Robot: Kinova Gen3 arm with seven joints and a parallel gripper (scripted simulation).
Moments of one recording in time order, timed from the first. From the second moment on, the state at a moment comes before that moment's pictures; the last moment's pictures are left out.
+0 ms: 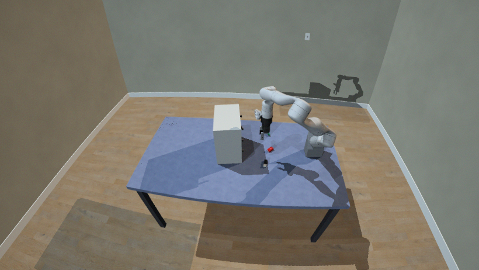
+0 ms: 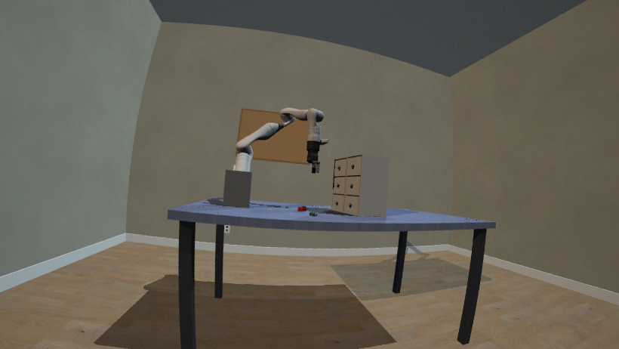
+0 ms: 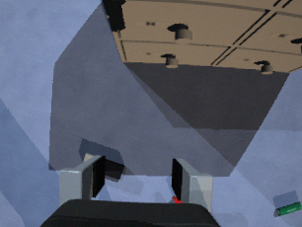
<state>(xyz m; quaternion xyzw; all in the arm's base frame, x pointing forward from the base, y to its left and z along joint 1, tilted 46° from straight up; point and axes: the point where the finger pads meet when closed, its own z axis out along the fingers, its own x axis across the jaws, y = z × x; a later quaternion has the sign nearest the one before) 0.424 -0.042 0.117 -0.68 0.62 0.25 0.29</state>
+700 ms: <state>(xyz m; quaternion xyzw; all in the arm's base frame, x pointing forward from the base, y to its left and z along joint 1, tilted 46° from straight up) 0.426 -0.037 0.114 -0.67 0.63 0.24 0.31</state>
